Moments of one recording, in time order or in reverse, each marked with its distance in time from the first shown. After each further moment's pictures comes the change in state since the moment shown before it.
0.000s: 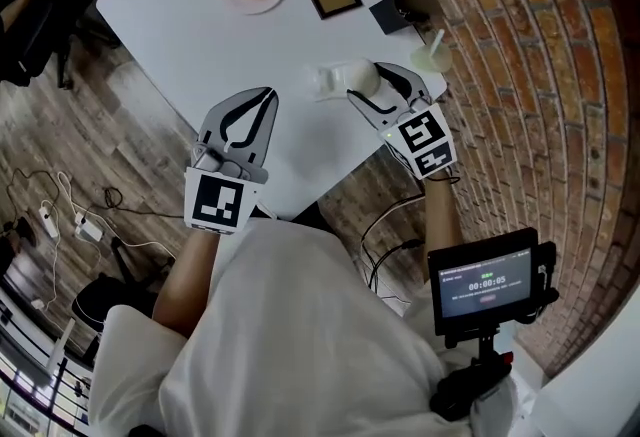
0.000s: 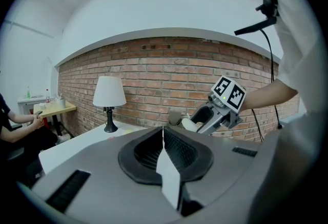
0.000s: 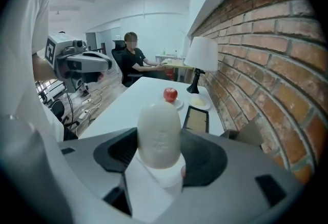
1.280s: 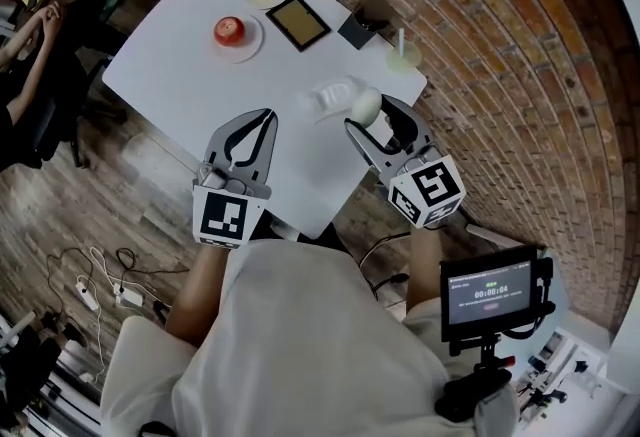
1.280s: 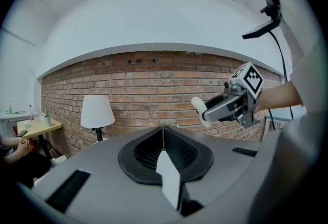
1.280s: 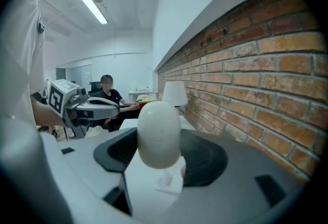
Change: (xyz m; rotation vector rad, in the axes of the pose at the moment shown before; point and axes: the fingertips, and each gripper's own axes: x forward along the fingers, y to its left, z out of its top) left arm -0.026 -0.005 0.049 0.122 -0.099 -0.158; right arm -0.111 0.047 0.075 0.303 -0.396 -0.301
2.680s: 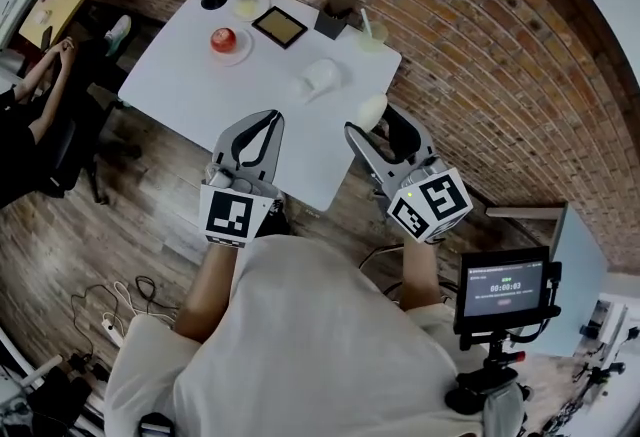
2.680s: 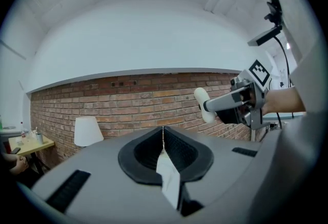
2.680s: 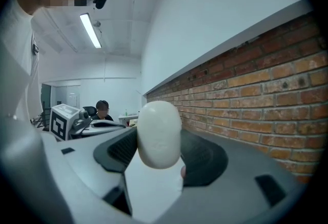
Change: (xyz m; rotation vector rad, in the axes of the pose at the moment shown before) left arm -0.086 -0.086 0.052 0.094 -0.128 -0.107; right arm -0.139 0.090 0.037 0.109 -0.267 -0.162
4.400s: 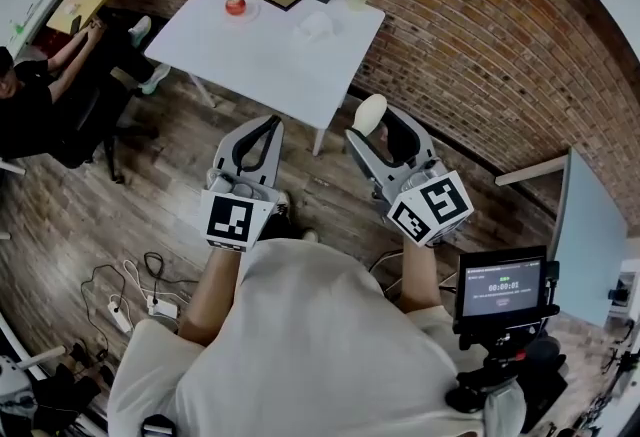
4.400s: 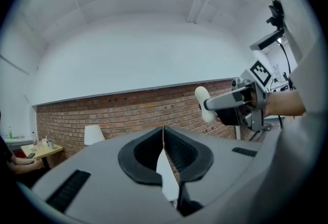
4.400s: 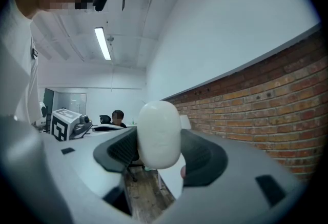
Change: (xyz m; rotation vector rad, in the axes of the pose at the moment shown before) left arm -0.225 -0.172 0.040 0.068 -0.053 -0.002; right arm -0.229 0.179 -0.014 0.009 -0.122 -0.009
